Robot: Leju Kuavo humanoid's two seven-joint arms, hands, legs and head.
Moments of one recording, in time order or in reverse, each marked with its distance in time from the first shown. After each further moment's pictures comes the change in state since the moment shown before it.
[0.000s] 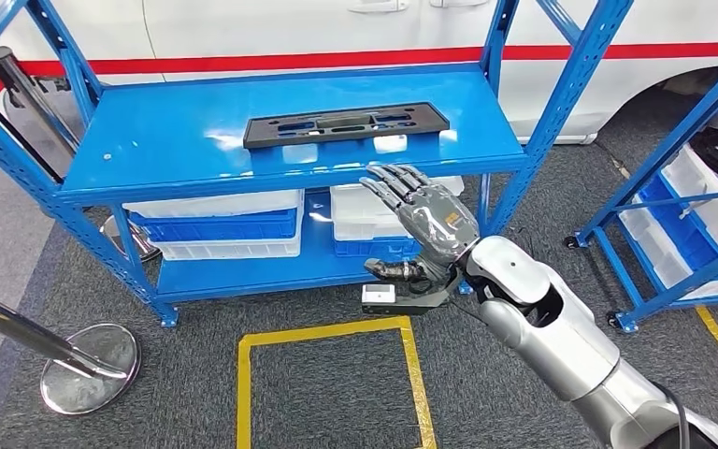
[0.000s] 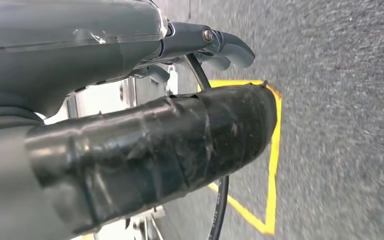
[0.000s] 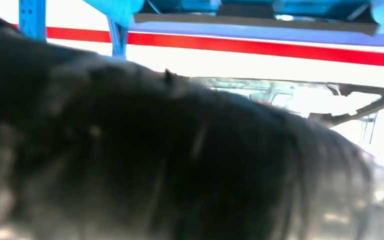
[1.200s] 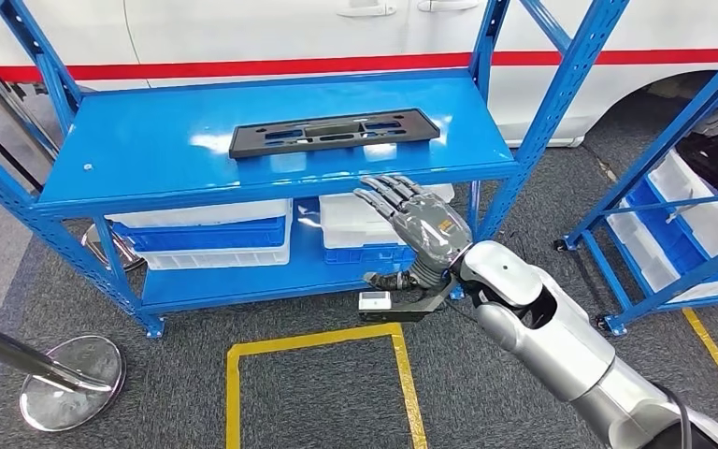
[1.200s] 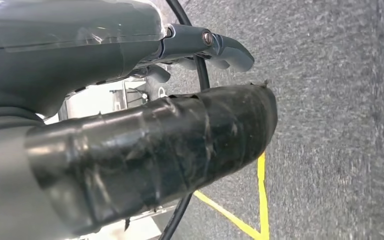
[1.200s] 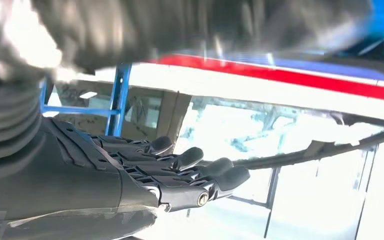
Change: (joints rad) left arm 0.085 -0.010 -0.258 -0.104 0.152 0.016 0.091; right arm -0.013 -0.003 0.049 0.038 -0.019 0.014 0.014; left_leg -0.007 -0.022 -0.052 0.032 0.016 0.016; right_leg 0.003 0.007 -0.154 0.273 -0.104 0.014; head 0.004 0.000
